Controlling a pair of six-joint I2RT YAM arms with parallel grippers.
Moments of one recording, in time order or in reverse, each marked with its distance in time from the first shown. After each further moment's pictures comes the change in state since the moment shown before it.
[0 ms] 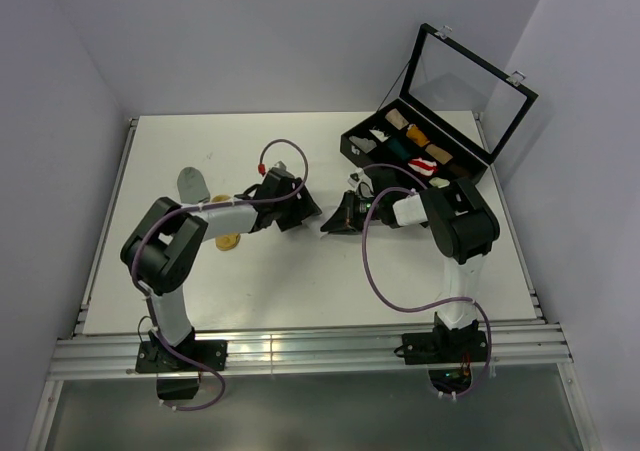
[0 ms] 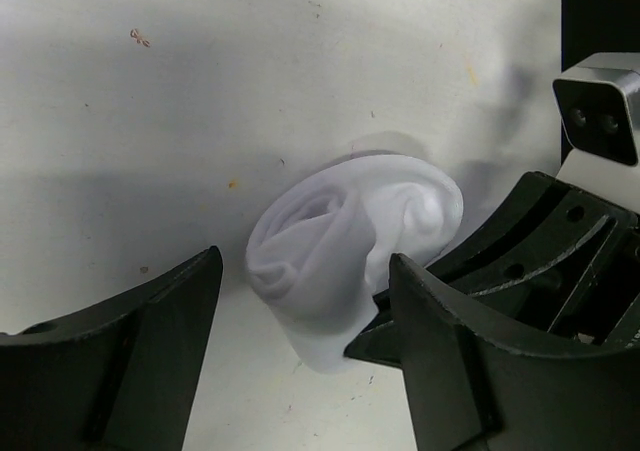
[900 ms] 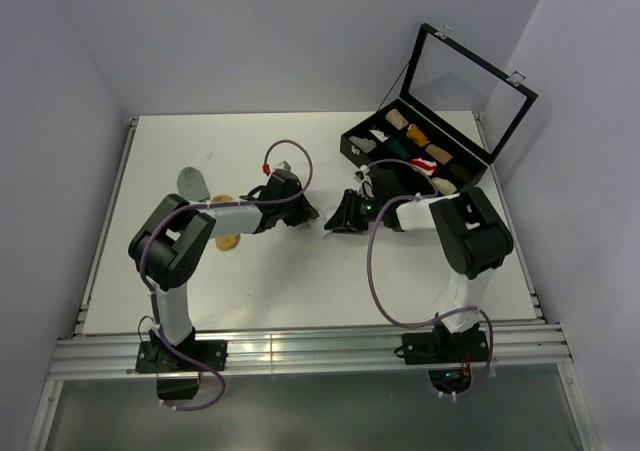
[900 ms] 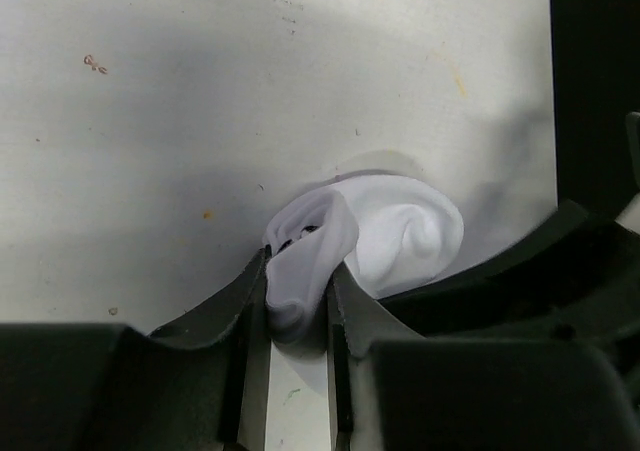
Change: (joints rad) left arm -0.011 0.048 -0.008 0.101 0.003 0.008; right arm 0.020 -0.117 -0.045 -0.065 0.197 -0.061
